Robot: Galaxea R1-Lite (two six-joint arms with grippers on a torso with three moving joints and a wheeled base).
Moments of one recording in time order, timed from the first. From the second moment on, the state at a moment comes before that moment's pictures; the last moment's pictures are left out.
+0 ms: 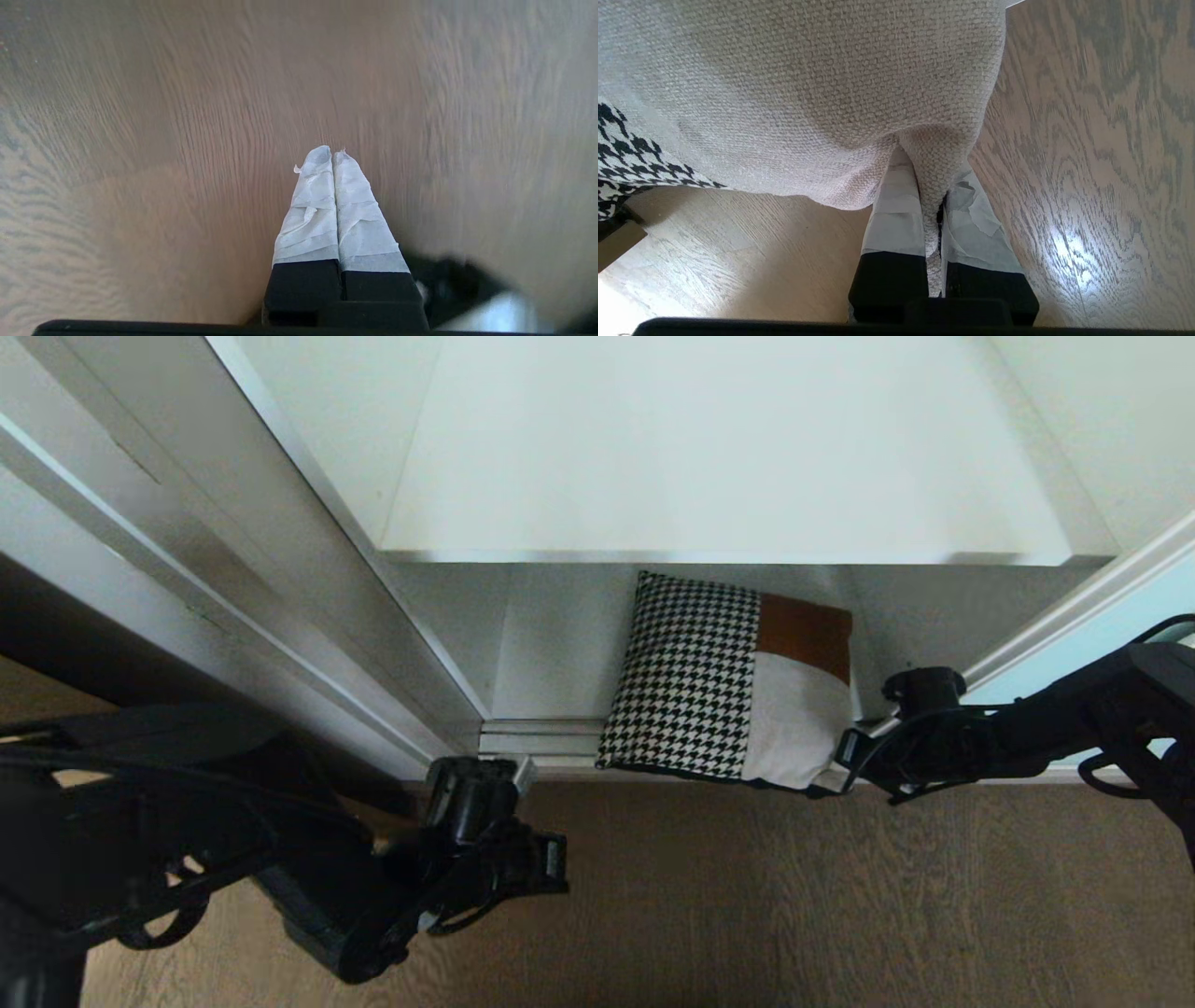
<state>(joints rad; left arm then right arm) -0.49 2.15 -0.75 -0.84 -0.05 -0.26 0.01 2.39 -1.50 -0.17 0.17 0.53</state>
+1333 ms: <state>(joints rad) -0.37 2.47 -1.58 -0.32 -0.31 -0.55 0.00 2.38 -1.58 -0.03 0.25 0.53</state>
